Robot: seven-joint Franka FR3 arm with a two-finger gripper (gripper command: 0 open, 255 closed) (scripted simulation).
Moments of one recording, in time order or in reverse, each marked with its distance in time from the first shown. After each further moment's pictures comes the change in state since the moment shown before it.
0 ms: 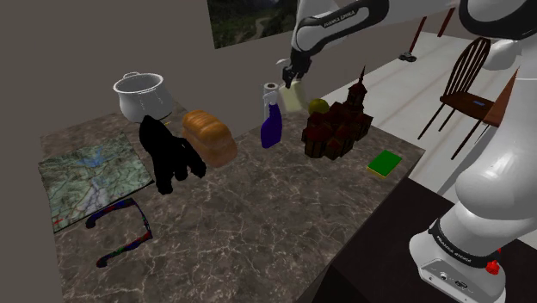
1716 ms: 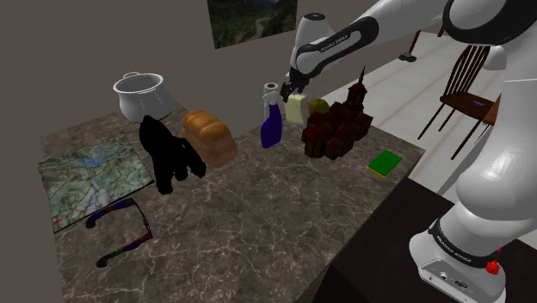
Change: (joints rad) arm 0.018 0.079 -0.033 -0.063 -0.056 0.139 0.040
